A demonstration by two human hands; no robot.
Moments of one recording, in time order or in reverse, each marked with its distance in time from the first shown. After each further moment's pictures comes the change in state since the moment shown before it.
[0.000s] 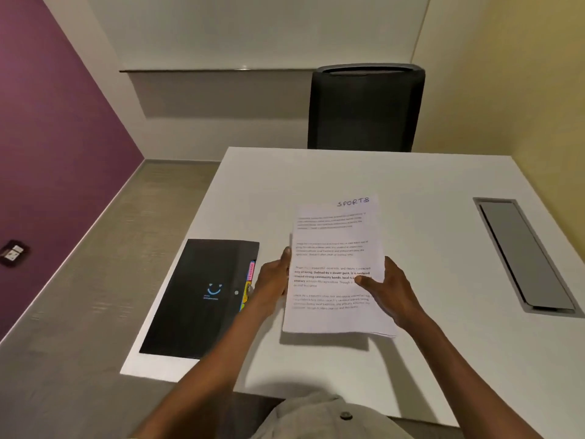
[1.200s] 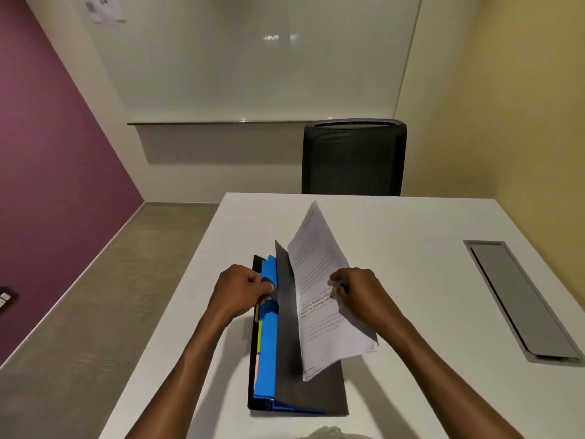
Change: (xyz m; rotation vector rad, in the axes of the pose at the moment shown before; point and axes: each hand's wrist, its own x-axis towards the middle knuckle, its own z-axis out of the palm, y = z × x) left_hand -0.059 0.118 -0.051 0.607 0.132 0.405; right_hand 0.031 -0.100 0.006 -0.549 -0.063 -0.379
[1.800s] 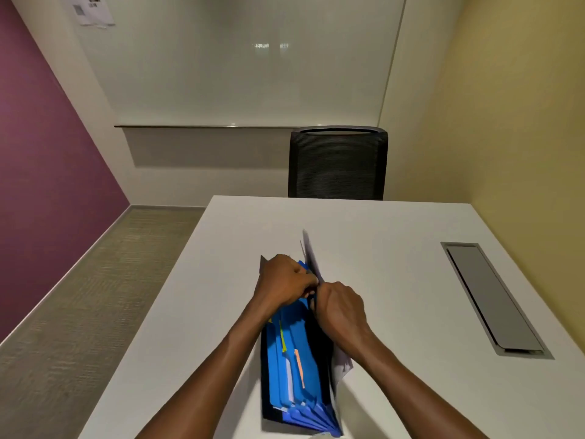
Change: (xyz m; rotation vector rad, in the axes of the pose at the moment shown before) left_hand -0.016 0.077 0.066 -0.042 -0.113 0.113; right_hand -0.038 -0.030 0.002 -0.448 0.003 0.089
